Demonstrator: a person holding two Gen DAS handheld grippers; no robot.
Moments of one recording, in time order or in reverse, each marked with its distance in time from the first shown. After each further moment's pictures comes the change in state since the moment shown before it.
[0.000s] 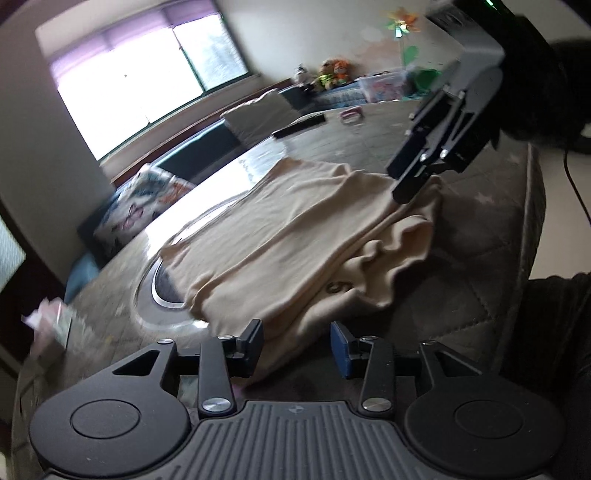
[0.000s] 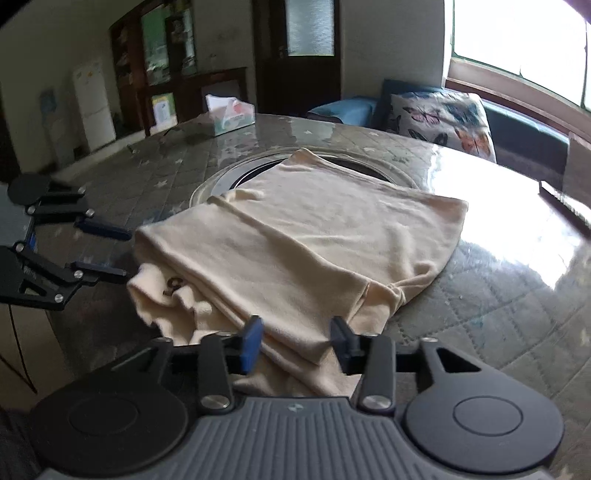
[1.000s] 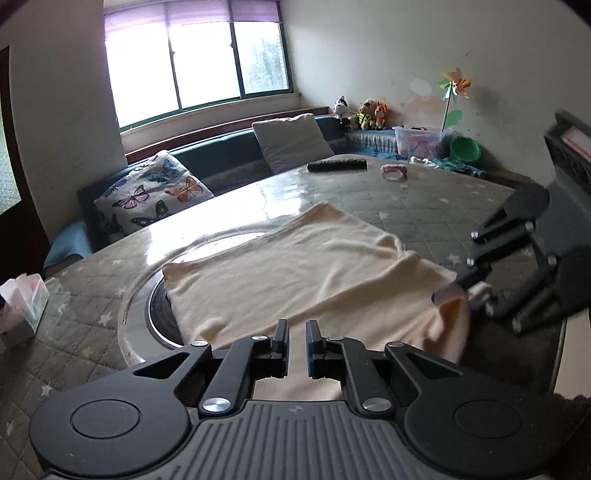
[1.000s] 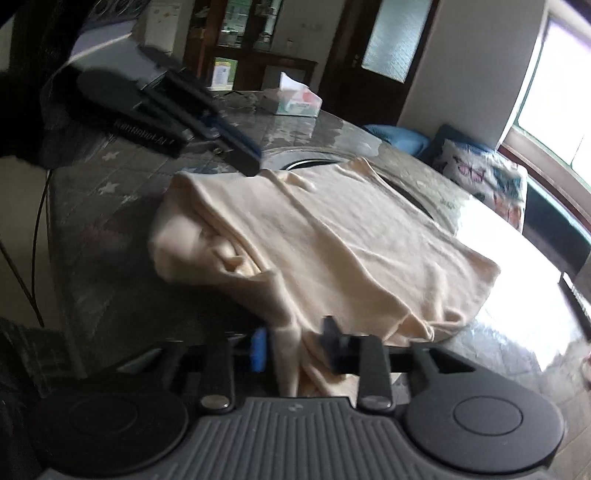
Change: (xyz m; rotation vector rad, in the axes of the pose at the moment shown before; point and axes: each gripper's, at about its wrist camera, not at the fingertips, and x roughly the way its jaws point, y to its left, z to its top) left arm 0.024 0.066 0.031 -0.295 -0.073 -0.050; right arm 0.018 0.031 -0.007 -0.290 -0.004 0.001
